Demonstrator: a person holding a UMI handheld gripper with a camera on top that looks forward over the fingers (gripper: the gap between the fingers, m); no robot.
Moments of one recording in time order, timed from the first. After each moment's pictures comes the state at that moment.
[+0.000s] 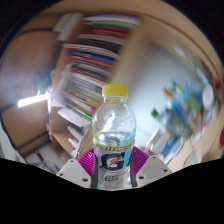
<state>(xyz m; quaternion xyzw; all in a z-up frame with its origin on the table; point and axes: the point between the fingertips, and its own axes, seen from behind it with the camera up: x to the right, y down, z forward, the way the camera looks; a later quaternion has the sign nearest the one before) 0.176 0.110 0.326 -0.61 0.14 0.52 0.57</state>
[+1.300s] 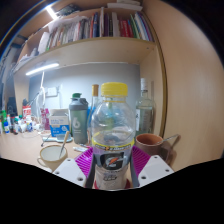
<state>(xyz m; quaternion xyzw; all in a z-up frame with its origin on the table) 0.440 0.165 0.086 -0.75 -0.01 0.00 0.66</state>
